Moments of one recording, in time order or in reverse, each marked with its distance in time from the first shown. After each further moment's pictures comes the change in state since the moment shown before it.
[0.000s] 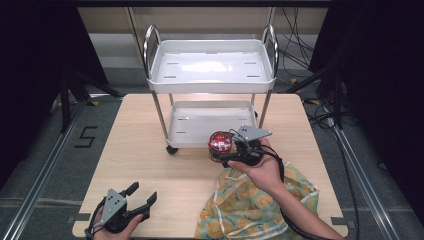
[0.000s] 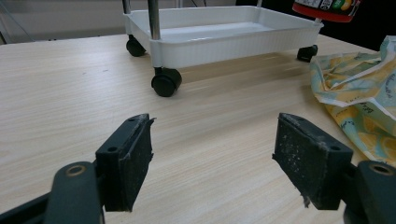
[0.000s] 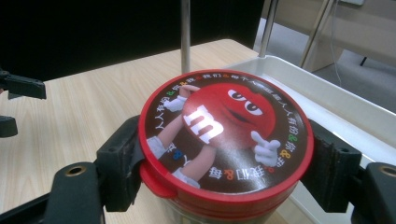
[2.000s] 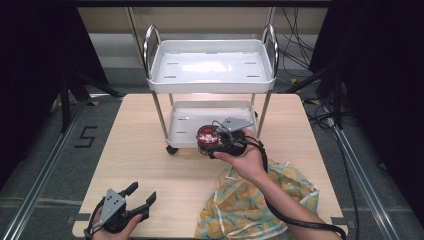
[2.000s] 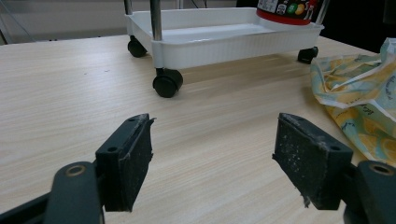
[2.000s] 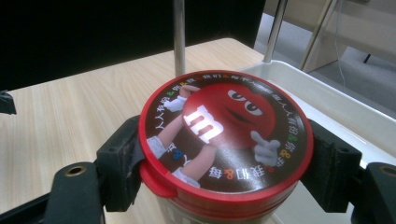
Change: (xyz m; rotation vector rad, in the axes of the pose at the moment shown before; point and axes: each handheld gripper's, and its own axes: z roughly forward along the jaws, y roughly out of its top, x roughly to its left) left arm 0.002 0.000 -0.001 -0.007 -0.001 -0.004; right arm -0.004 0.016 0.044 0.008 -0.015 -0.009
